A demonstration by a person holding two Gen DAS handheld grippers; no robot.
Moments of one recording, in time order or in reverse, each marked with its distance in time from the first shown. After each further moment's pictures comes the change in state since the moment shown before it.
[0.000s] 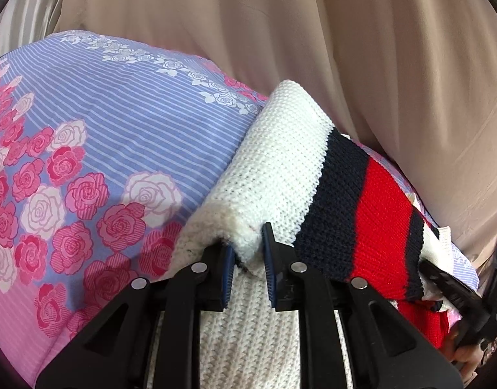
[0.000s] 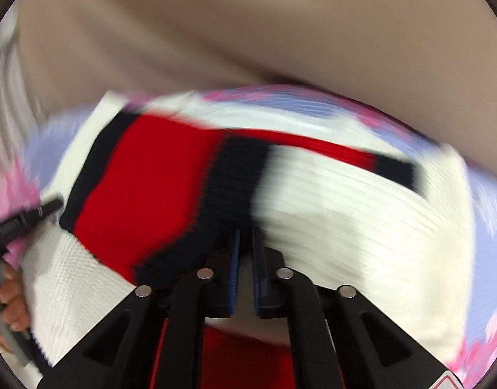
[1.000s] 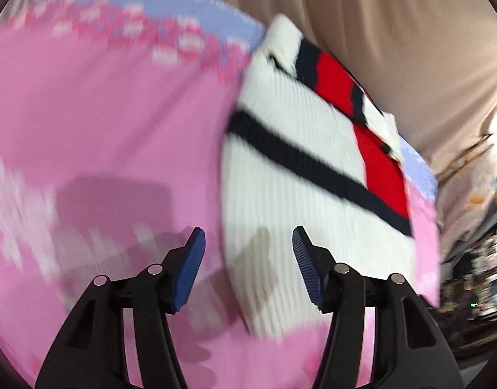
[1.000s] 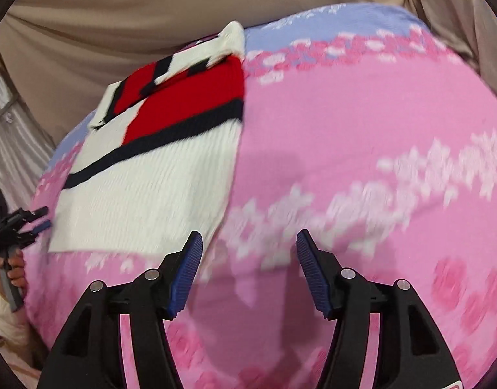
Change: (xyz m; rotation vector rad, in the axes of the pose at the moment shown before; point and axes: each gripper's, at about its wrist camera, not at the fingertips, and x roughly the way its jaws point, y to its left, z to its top) left arm -0.194 0.101 -0.141 0.024 0.317 -0.183; right arm -0.243 -0.065 -0.323 0.292 0.067 0.108
